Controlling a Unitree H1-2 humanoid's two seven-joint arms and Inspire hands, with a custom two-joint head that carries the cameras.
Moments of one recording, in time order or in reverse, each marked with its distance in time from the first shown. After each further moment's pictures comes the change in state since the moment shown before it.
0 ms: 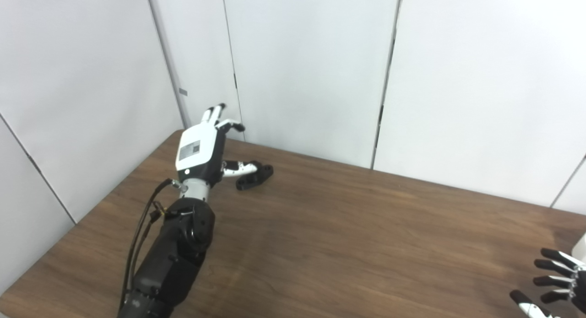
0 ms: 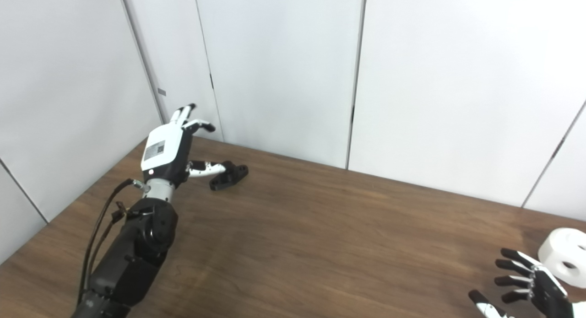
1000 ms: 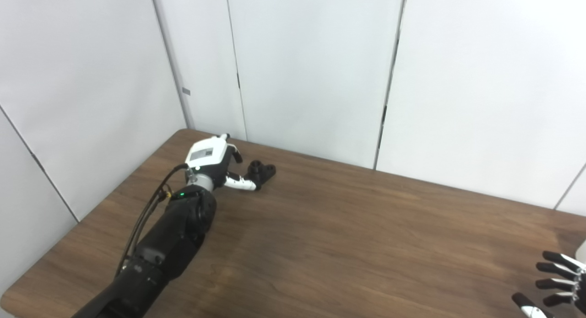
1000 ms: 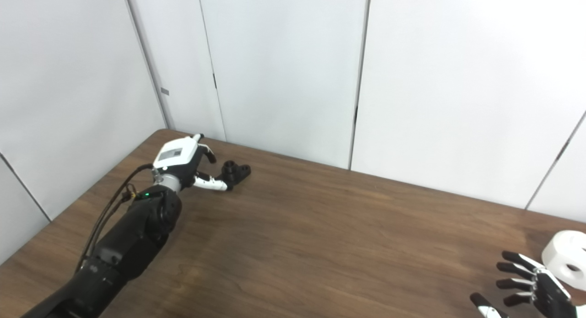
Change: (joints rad) left arm -0.113 0.111 -0.204 0.210 -0.006 0.127 -0.232; right arm 0.017 0.001 0.002 -0.051 -0.008 0.034 0.020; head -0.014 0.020
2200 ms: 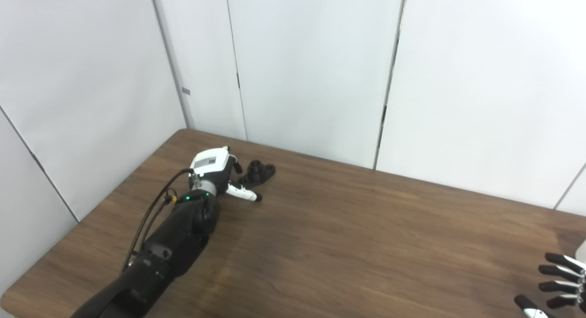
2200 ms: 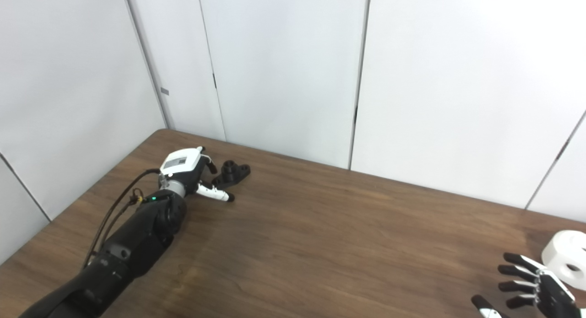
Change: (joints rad) left arm -0.035 -0.003 -0.050 0.127 -0.044 -0.003 0.046; right arm 0.027 0.000 0.006 -0.088 -0.010 0.069 0.015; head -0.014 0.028
